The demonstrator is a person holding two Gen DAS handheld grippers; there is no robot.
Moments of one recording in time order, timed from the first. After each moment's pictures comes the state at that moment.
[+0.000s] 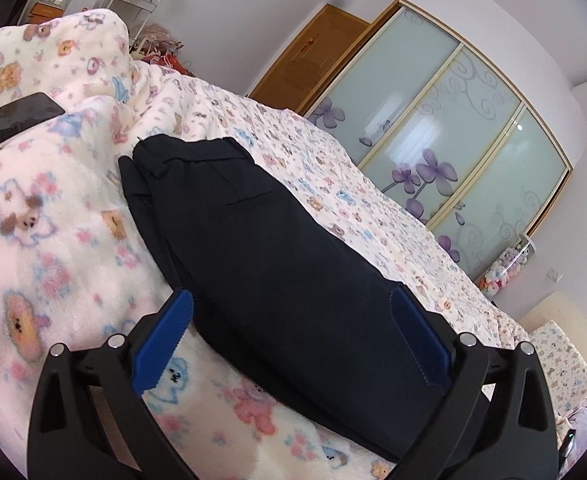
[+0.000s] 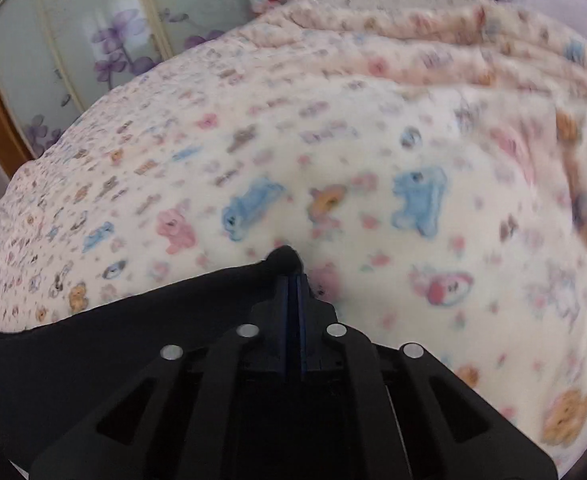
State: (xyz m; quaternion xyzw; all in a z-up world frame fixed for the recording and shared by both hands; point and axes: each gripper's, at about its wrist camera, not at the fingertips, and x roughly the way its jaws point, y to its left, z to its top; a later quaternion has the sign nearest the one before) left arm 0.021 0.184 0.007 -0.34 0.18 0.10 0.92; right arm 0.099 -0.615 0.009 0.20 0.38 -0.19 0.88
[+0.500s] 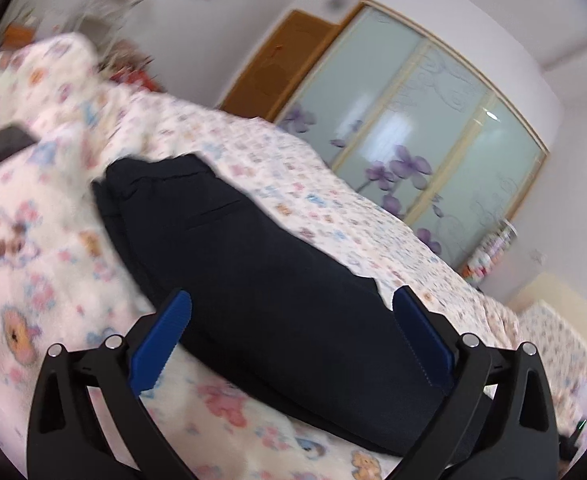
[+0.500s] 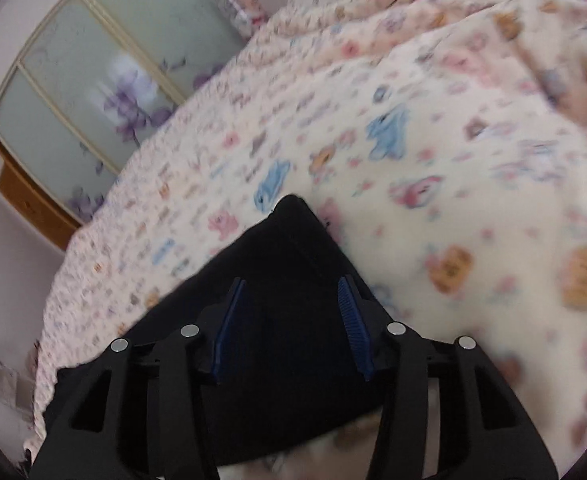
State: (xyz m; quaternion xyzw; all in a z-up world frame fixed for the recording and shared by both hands) left arm 0.012 0.165 0.027 -0.29 0.15 0.04 0.95; right arm 0.035 -0.613 0.009 0.35 0.31 -0.13 0.88
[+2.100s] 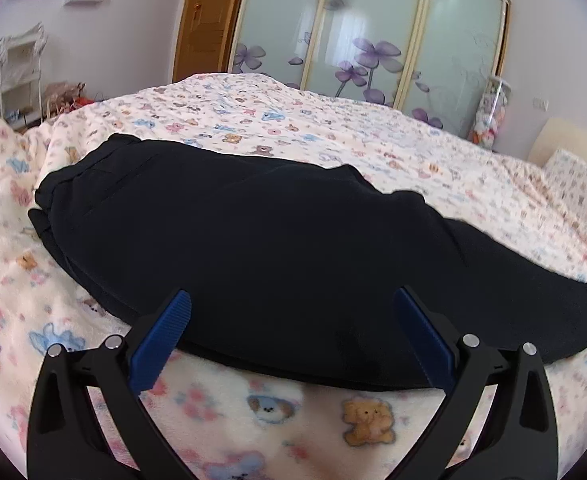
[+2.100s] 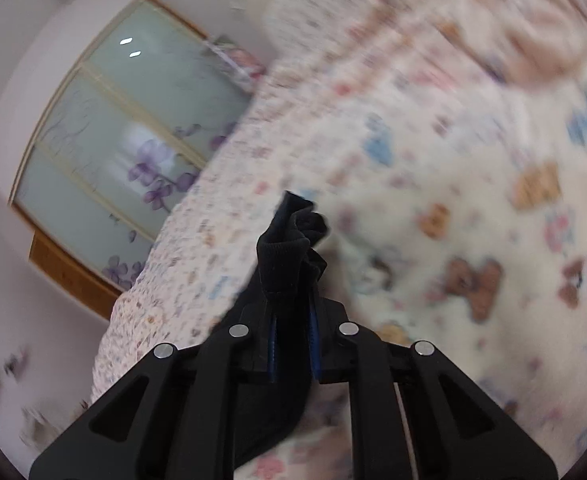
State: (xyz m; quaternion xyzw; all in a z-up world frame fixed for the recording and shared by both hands) left arm 0.056 0.094 0.009 -0.11 0.30 0.02 0.95; right arm 0.013 -0.581 0.025 0.40 0.19 -0.12 0.89
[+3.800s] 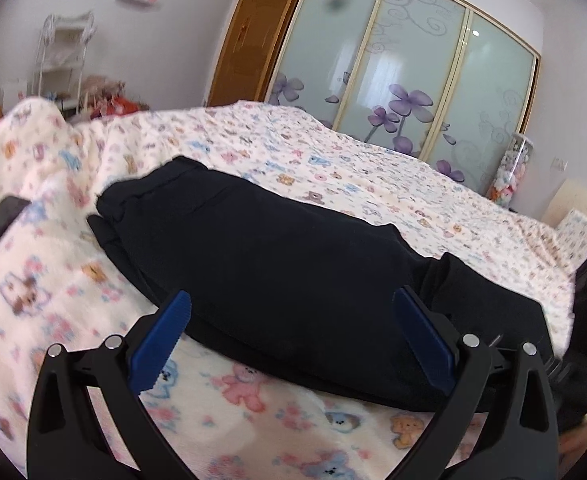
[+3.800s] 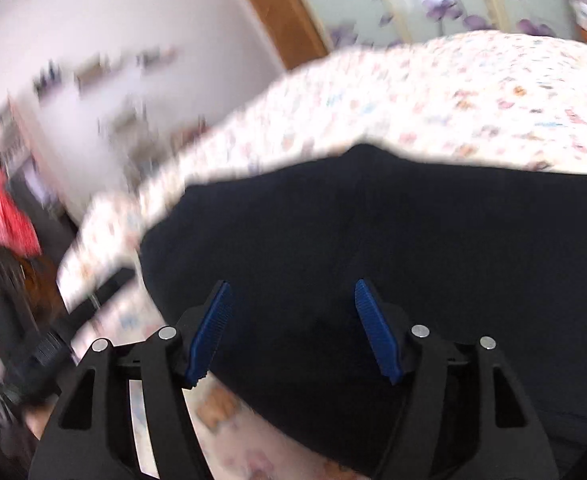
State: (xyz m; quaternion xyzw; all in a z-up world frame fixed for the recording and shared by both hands) left arm 0.023 0.138 0.030 -0.16 0.23 0.08 0.96; right arm 0.124 -0.126 0.023 0.13 0.35 0.32 0.87
